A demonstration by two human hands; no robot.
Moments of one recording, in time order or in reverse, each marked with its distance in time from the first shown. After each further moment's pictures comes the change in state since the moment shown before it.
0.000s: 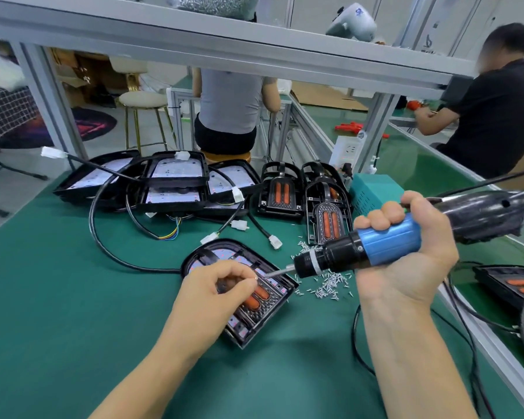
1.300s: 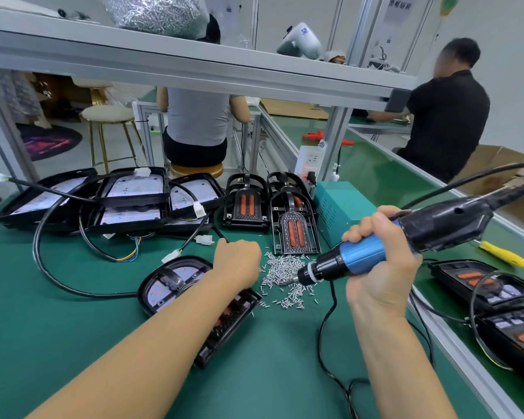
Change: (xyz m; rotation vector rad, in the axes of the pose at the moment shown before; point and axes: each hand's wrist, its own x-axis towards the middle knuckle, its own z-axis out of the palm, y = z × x) left_hand 0.123 -0.011 0.084 1.307 -0.317 0.090; right_hand 0.025 -0.018 -0.040 -0.245 0.055 -0.200
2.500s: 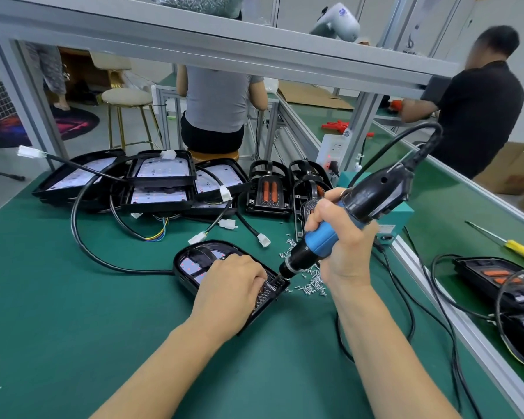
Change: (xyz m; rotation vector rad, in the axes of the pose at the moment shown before) left_hand -0.097 -0.035 0.021 -0.412 0.310 0.102; right_hand -0.015 0.051 0.029 -0.239 -0.289 0.095
